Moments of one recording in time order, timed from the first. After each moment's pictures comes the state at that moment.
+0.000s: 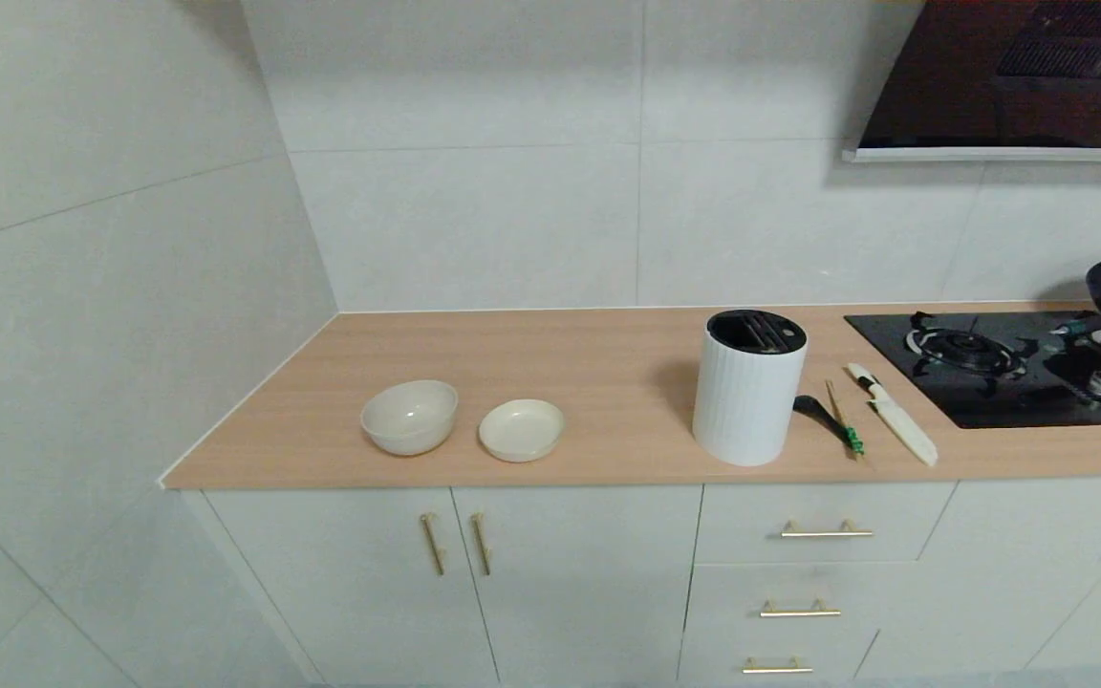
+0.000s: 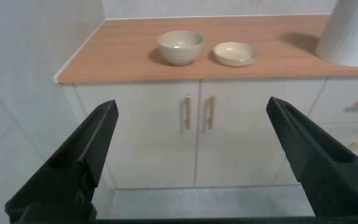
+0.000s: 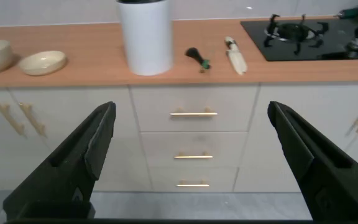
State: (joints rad) left arm 0.00 0.00 0.00 0.00 -0.02 0.00; right arm 0.00 0.00 0.00 0.00 0.02 0.02
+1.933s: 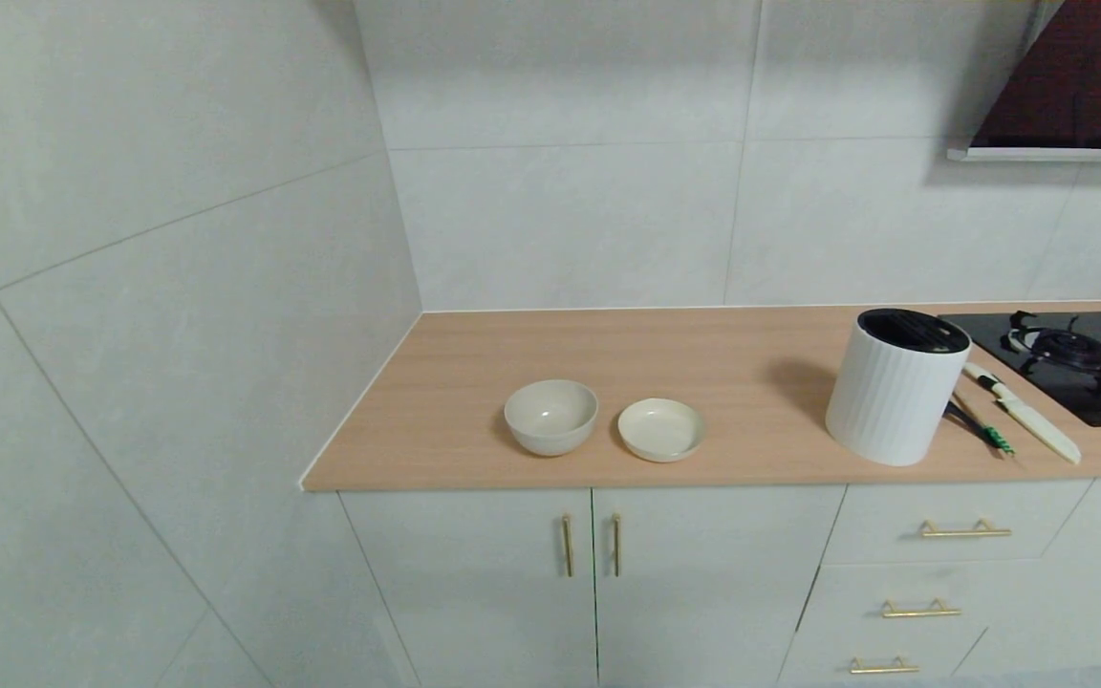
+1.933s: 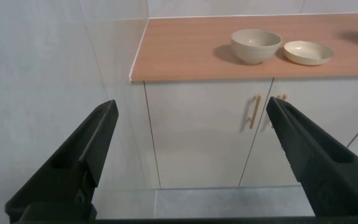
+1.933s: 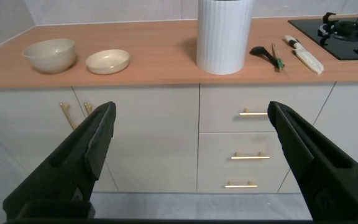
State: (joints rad) left arm 0.00 0.00 0.00 0.00 -0.02 0.00; right arm 0.00 0.00 0.00 0.00 0.02 0.02
